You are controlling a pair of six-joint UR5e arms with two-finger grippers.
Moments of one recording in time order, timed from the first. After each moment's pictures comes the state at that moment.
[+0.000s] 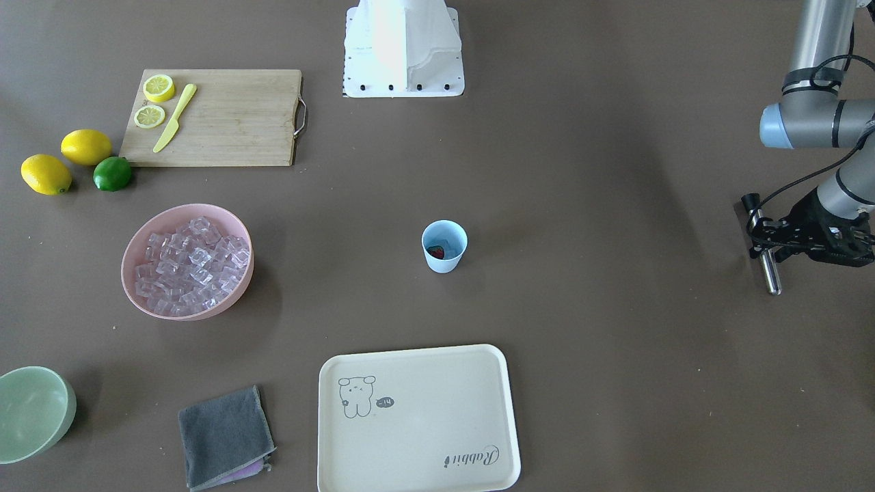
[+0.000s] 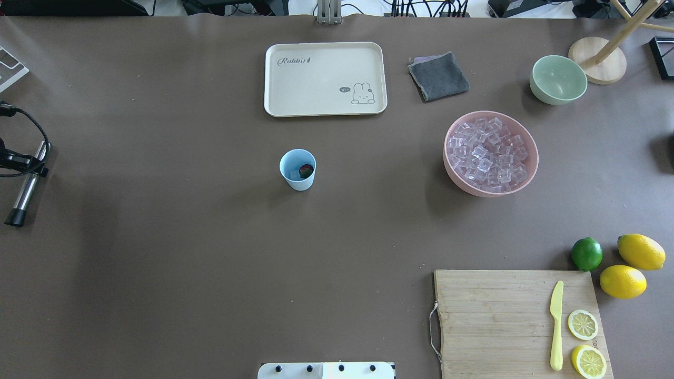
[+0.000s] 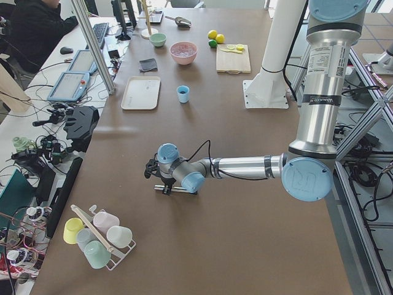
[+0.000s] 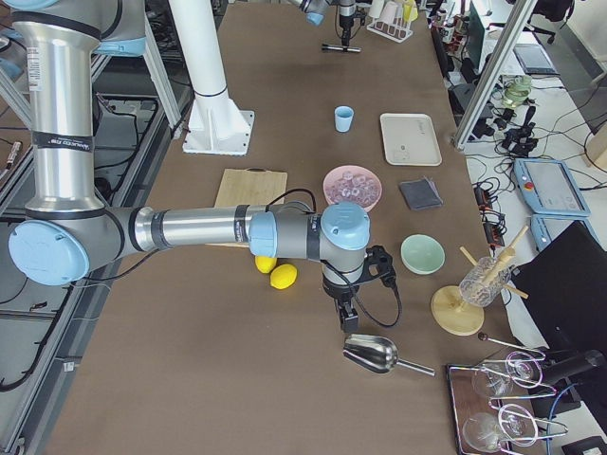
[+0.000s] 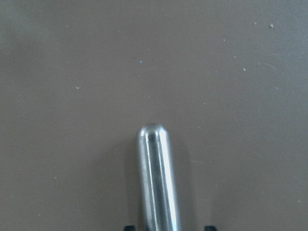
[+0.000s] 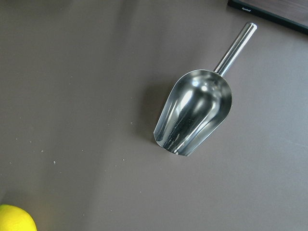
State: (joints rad) left arm -1.10 -1.65 -1.33 -2.29 -2.21 -0.52; right arm 1.64 -1.61 1.72 -1.66 2.27 -0.33
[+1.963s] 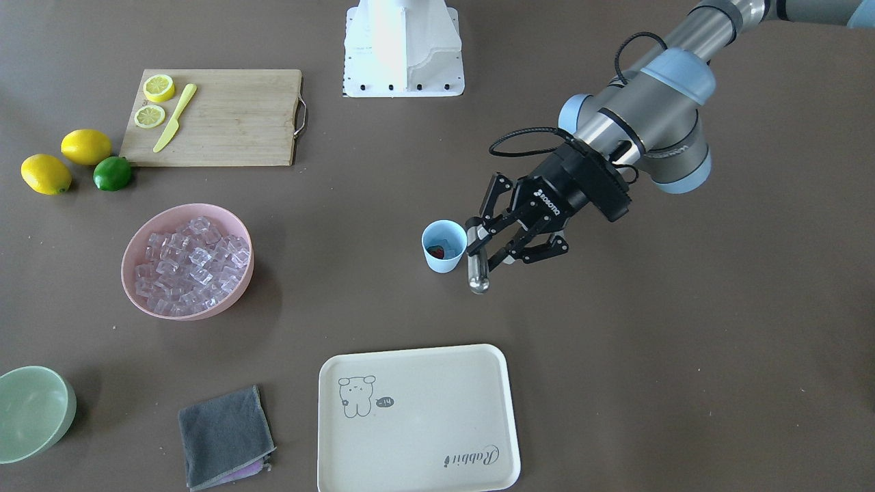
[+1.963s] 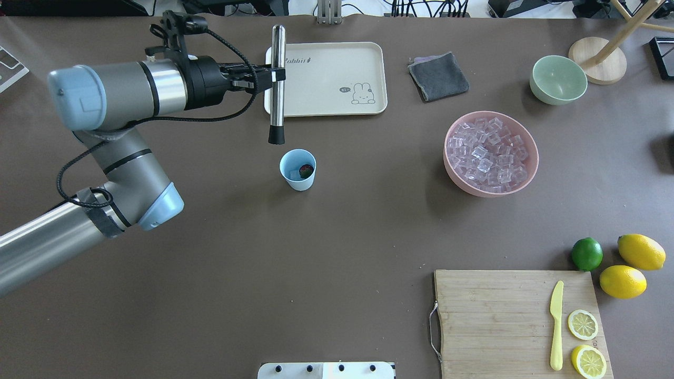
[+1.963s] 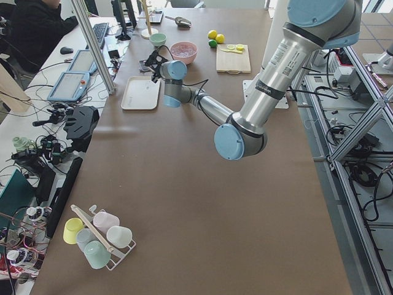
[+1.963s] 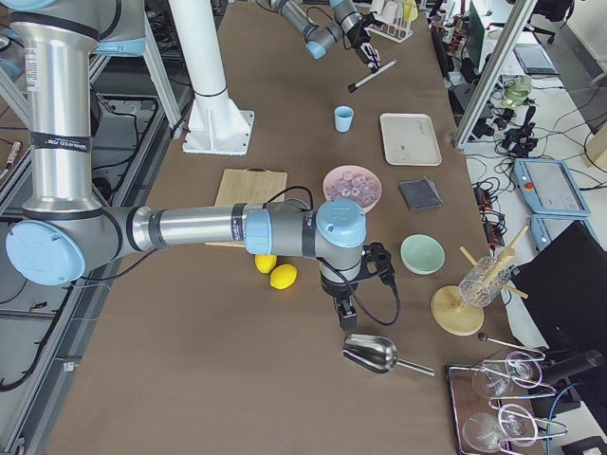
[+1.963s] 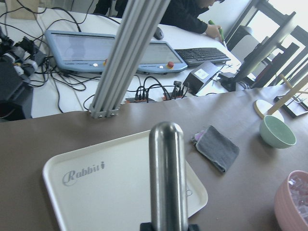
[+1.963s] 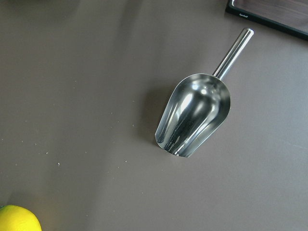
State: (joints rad) left arm -0.73 -2.15 -1.45 -2.96 -1.72 -1.00; right arm 1.65 -1.62 1.75 -1.67 2.28 -0.33
